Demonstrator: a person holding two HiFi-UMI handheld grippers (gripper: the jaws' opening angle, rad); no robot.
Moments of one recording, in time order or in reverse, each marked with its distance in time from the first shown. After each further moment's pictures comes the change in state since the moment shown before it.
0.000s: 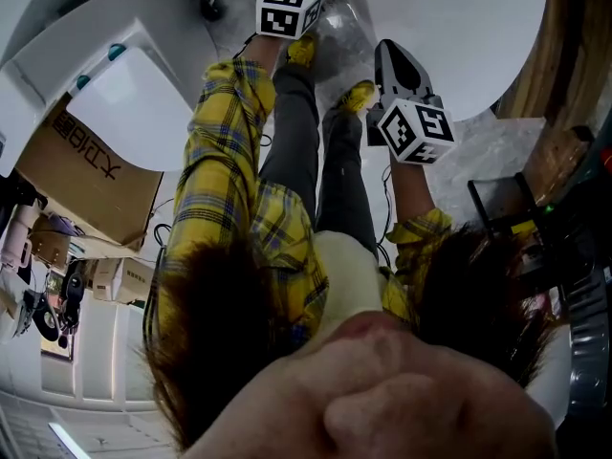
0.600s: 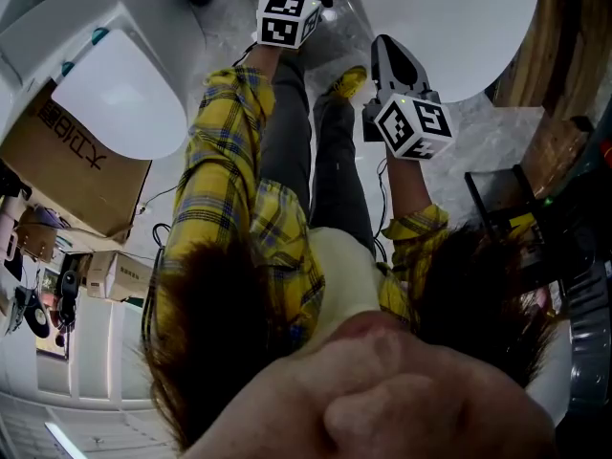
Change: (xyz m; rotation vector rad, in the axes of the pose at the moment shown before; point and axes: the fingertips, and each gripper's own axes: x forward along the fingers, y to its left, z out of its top) left arm -0.023 -0.051 -0.069 -0.044 0.064 0.015; right arm -0.037 -0.016 -0.033 0.010 -0.001 0.002
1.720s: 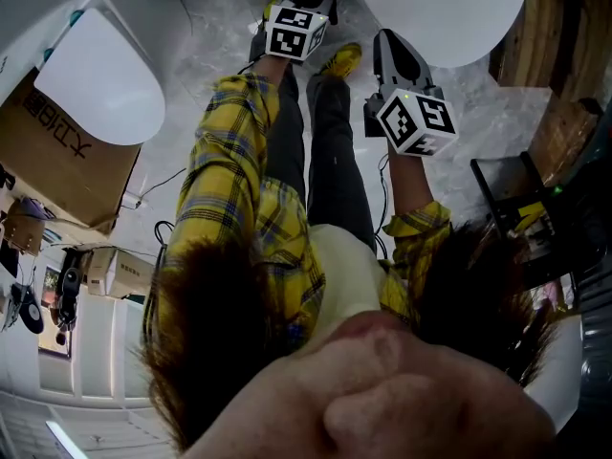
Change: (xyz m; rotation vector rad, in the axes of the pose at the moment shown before) left arm -0.020 -0.097 -0.114 -0.022 0.114 -0.068; right arm -0.061 -0.033 -0.058 0.019 -0.020 -0.016
